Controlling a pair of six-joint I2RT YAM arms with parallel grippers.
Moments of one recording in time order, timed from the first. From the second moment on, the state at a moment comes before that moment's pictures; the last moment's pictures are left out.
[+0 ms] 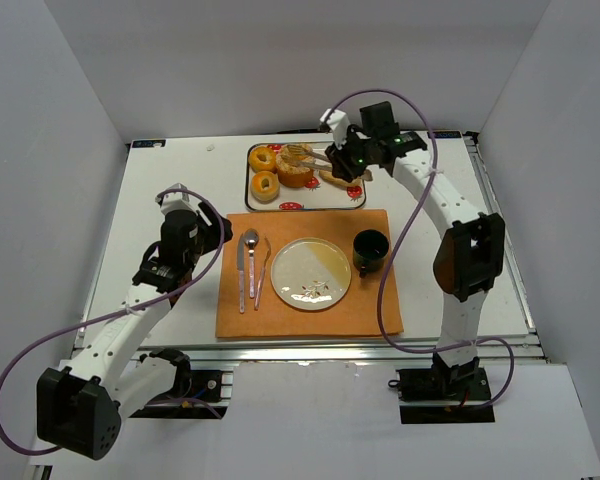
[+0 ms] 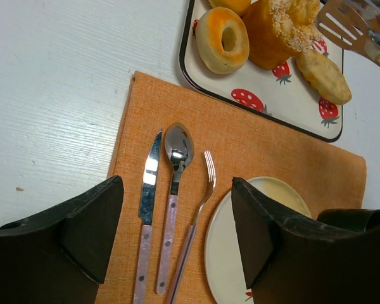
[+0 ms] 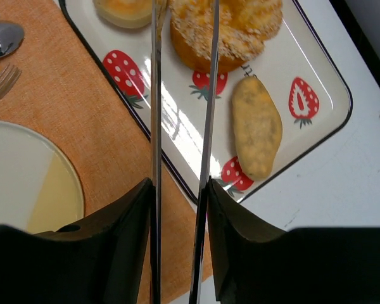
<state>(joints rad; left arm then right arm) -0.31 0.97 0.69 -0.15 -0.22 -0.61 0.39 1.97 1.90 -0.67 -0.40 -0.52</state>
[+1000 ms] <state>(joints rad) -0.30 1.00 0.69 -0.14 -0.23 -0.62 0.50 2.05 1.87 -0.58 -0.17 -0.69</state>
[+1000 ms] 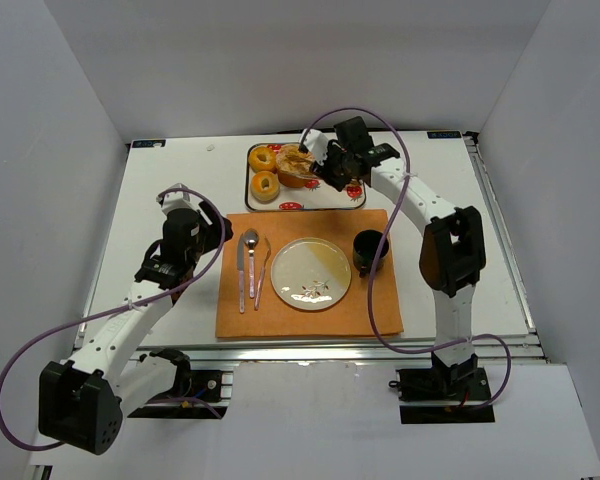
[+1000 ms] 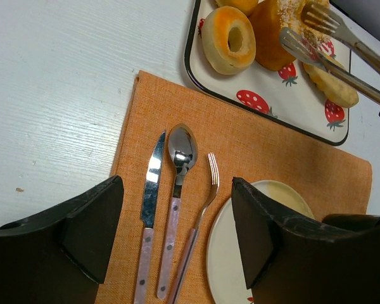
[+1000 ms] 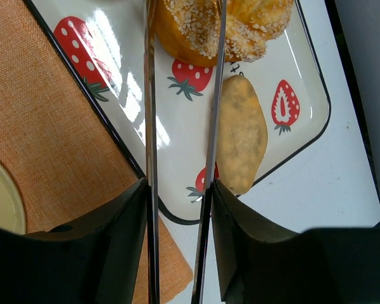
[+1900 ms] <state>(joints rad) -0.30 0.98 0.69 -0.13 -0.23 -0.63 0.47 1.83 1.67 -0.52 -0.22 -0.66</state>
